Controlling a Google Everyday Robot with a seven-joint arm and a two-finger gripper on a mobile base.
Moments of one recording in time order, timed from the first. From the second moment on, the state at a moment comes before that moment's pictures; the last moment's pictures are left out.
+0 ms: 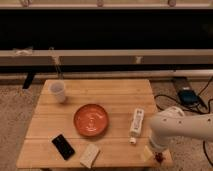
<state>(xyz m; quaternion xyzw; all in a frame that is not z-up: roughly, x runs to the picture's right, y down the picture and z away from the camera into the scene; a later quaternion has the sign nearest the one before) 0.241 0.325 0.692 -0.34 0.23 0.49 0.77</state>
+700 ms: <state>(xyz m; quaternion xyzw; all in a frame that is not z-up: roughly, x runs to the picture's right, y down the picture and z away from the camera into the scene) 0.259 0.359 0.717 -0.36 0.23 0.51 0.74</state>
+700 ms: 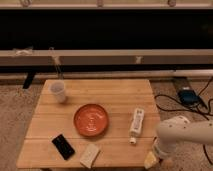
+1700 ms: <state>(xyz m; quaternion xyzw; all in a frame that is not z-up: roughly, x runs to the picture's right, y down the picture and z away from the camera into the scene) 0.243 0.287 0.706 -0.32 0.22 0.47 0.79</state>
